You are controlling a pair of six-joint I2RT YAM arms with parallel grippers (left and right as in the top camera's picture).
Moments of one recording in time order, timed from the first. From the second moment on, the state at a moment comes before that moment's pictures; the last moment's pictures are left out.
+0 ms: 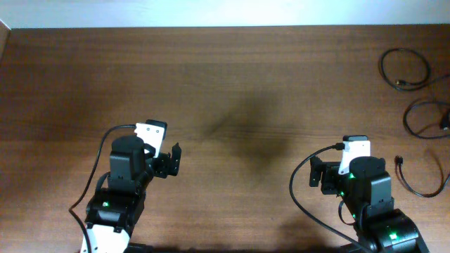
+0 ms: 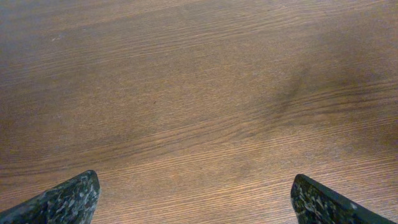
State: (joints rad) left arm -0.13 0.86 0.60 -0.43 -0.02 0.11; right arm 0.26 0.65 0.61 -0.67 0.13 0.18
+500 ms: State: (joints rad) left arm -0.13 0.86 0.60 -0.44 -0.02 0.11; right arm 0.26 0.90 0.61 -0.67 0.14 0.18
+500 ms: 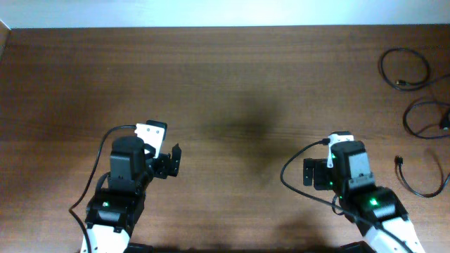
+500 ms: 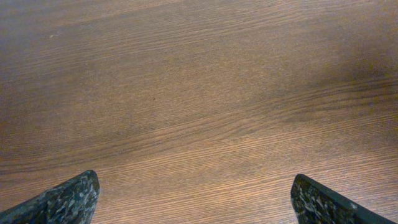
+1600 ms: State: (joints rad) left arm -0.13 0.86 0.60 -0.44 -0.02 0.11; right arm 0.10 0.34 0.57 -0.90 0.14 0.18
